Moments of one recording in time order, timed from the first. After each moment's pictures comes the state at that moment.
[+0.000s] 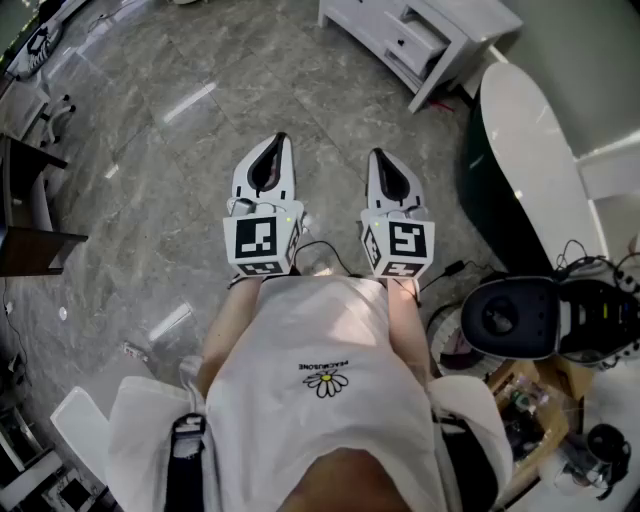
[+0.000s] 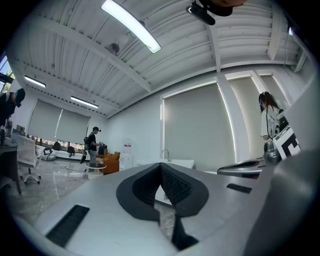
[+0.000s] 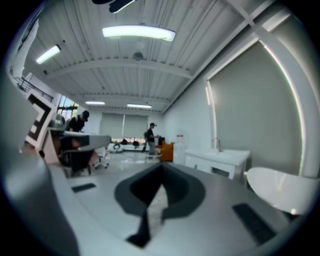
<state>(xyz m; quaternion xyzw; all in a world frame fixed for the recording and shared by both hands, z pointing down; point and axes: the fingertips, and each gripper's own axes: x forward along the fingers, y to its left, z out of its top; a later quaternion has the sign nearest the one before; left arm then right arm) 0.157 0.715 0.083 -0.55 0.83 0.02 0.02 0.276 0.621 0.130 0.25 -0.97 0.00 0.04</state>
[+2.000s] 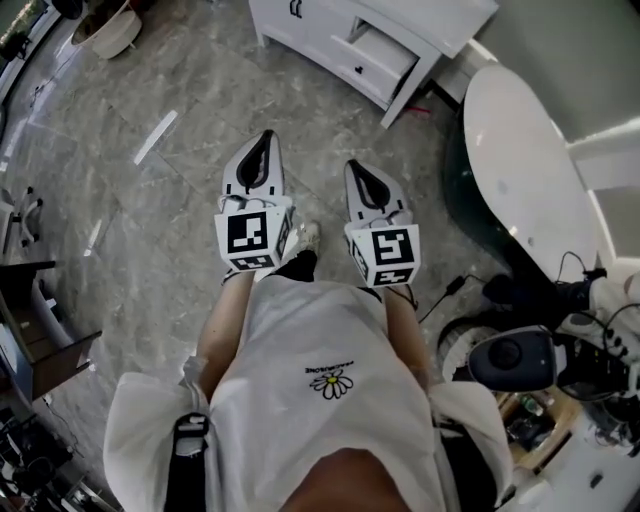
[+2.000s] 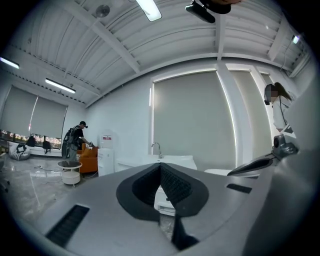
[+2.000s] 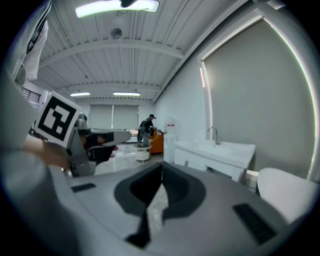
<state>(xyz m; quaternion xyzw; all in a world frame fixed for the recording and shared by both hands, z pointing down) -0.022 0.357 0.108 -0.64 0.77 -0.02 -0.01 0.108 0.331 0.152 0.29 -0.95 0.03 0.11</state>
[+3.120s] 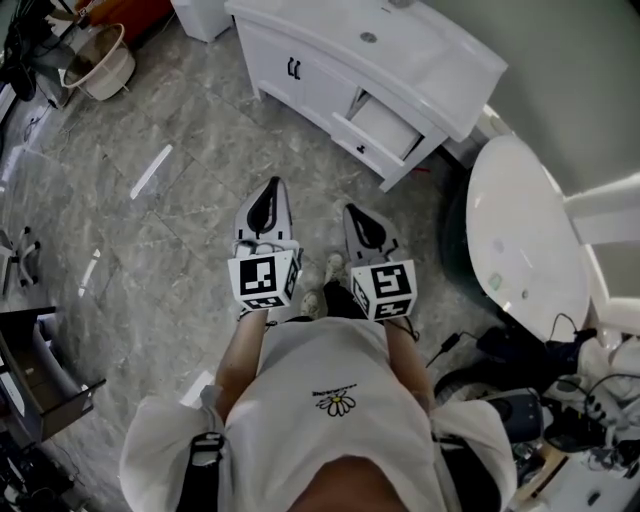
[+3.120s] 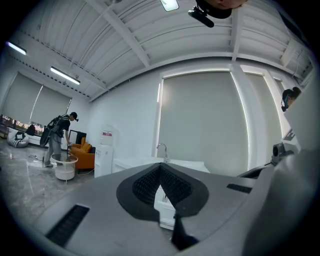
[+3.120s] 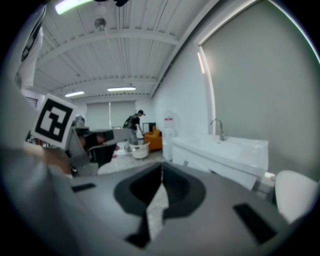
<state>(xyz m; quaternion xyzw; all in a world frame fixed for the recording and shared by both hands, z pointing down) -0.114 0.204 0.114 -0.63 0.77 0.02 -0.02 0.012 0.179 0.167 0.28 -0.95 0.06 0.13</state>
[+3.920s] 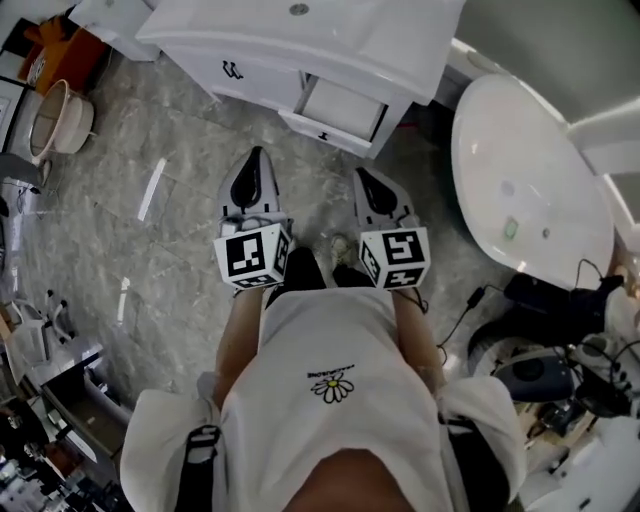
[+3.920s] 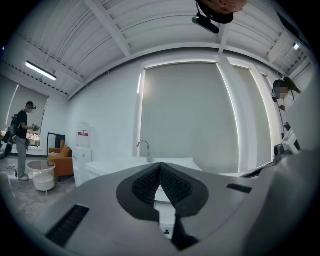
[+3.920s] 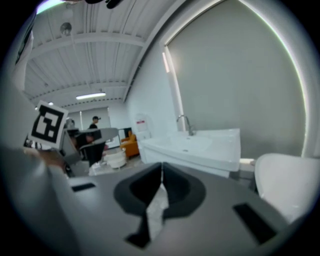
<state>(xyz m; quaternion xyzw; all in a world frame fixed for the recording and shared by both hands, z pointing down) -0.069 0.034 0.116 -0.70 0.72 -0.02 -0.01 0.088 0.024 0.188 0.40 -0.90 0.14 0.10</state>
